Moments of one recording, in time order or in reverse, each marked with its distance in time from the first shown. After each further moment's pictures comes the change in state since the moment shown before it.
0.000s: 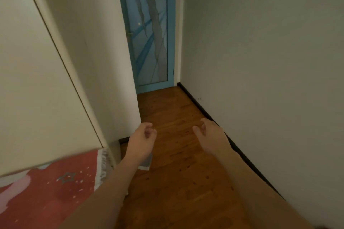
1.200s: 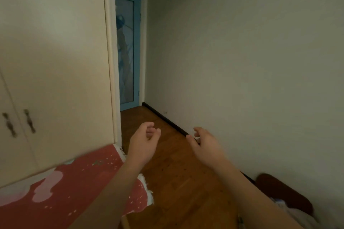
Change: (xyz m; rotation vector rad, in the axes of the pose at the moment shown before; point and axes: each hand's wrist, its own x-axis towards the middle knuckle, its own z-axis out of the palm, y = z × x) left_hand -0.263 -0.070 -0.292 -0.274 -0.177 0.319; right_hand -0.395 -0.282 0.060 -0.093 0.335 0.118
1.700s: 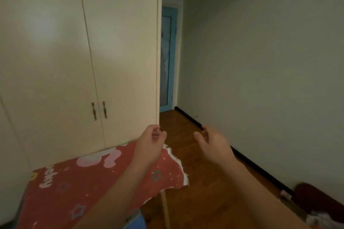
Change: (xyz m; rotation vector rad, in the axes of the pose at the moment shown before) left_hand -0.156 0.023 -0.142 0.119 0.190 -0.035; right_hand -0.133 -0.119 -0.002 0.120 -0.029 -0.106
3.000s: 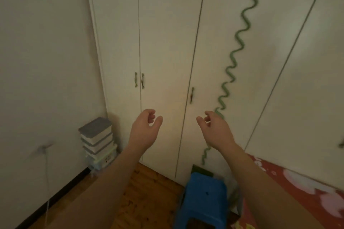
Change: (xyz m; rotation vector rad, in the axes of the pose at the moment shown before) left_hand -0.219 -0.265 -0.730 0.338 0.865 -0.408; right_hand -0.230 -0.657 0.457 0.317 -0.609 -0.685
